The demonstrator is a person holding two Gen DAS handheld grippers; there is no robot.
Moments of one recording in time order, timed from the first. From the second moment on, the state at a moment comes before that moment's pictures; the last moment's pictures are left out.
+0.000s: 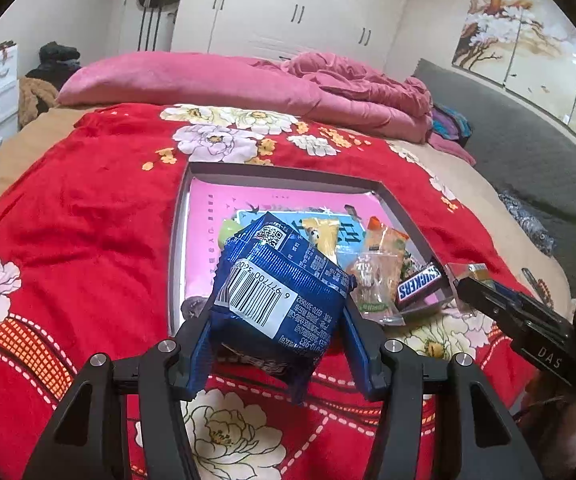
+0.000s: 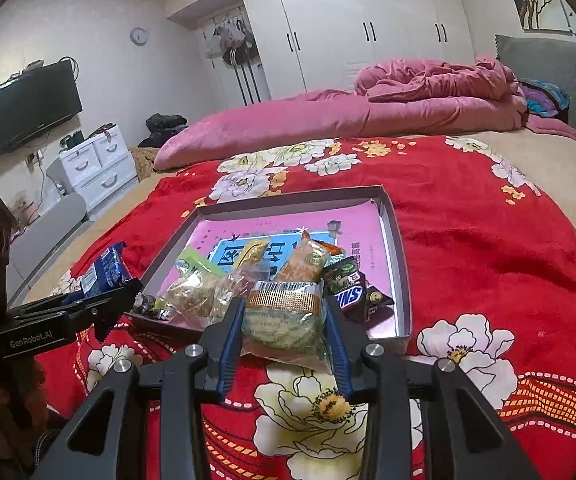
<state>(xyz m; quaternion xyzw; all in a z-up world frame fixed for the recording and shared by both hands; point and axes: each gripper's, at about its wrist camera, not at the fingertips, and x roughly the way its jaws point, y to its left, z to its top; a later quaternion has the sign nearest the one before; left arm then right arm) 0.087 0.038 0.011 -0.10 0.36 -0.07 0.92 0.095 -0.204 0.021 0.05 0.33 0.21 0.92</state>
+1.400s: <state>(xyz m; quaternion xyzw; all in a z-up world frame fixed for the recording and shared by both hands) 0.127 0.069 -0.009 -0.15 0.38 0.01 0.91 0.128 -0.209 0.024 0.08 0.31 0.17 0.93</state>
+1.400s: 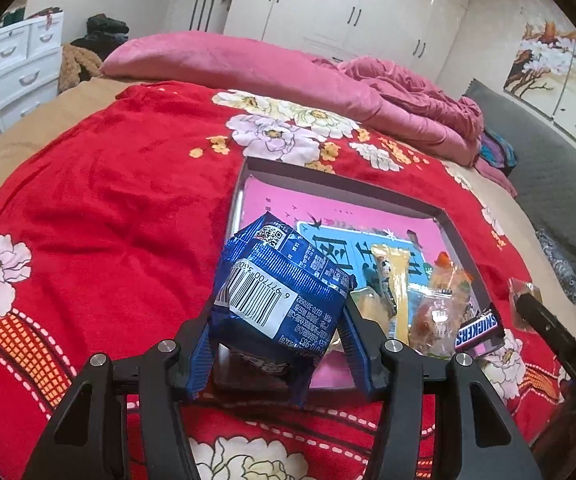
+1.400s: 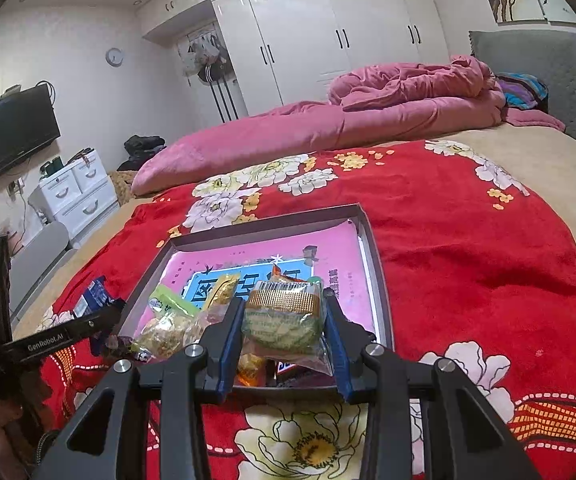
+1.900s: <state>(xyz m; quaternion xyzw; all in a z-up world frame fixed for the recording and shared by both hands) 0.140 0.051 -0.020 -0.14 0.40 0.00 0.91 0.146 -0.197 0.020 0.08 0.32 0.18 0.93</state>
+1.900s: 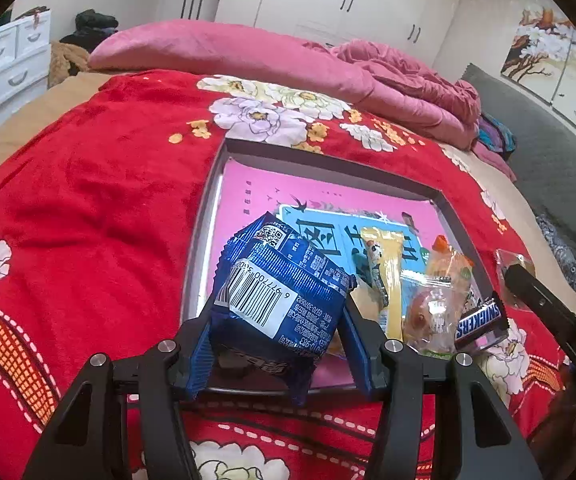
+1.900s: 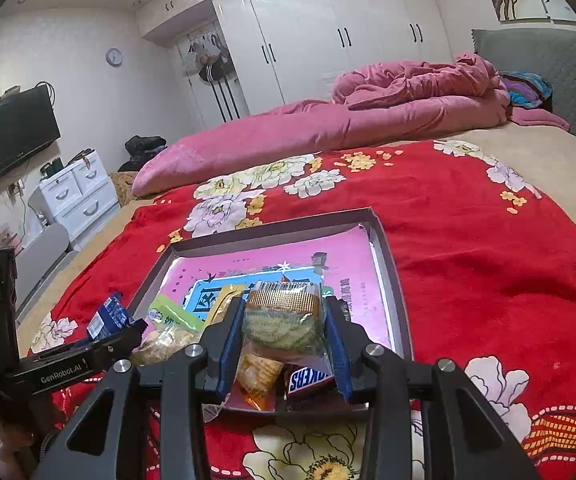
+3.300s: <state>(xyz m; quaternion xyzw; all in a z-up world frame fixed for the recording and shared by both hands) 0.145 0.042 -0.025 -0.13 0.41 -0.01 0.90 0.162 -0.188 -0.010 0.05 0.36 0.16 0.92</state>
